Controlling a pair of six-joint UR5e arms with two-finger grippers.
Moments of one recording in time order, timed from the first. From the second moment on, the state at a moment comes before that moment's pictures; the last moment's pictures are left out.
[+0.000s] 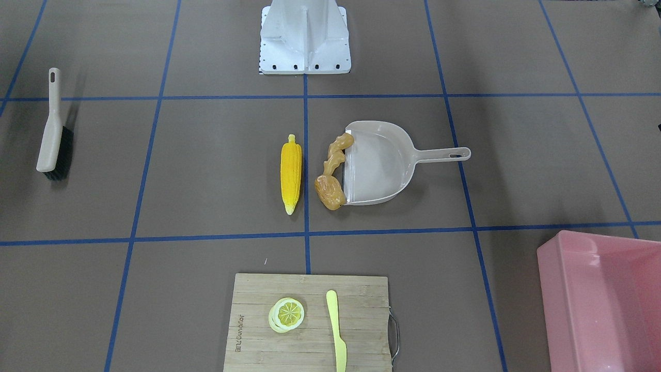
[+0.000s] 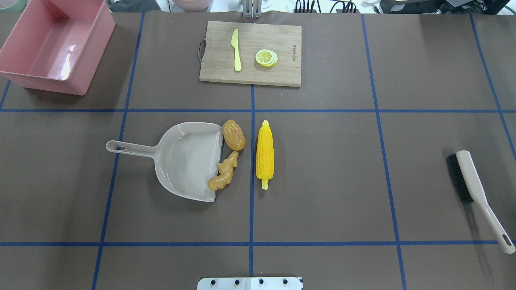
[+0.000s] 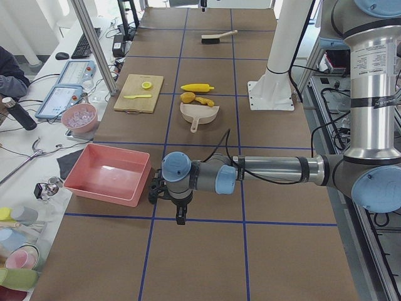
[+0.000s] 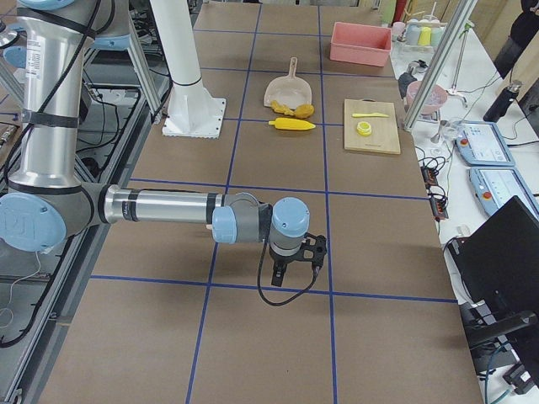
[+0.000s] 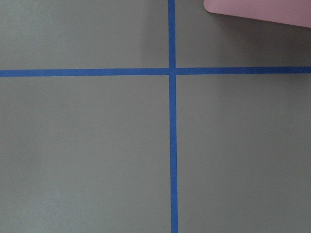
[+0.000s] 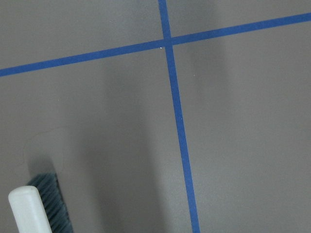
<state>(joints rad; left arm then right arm) -1.50 -1.46 -1.66 -1.68 -2.37 -0.10 1.50 -1.72 1.71 -1.51 2.42 0.24</state>
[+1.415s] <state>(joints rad) -1.51 -1.46 -1.69 -1.67 -2.37 -0.10 1.50 -1.71 1.71 -1.51 2.42 0.24</state>
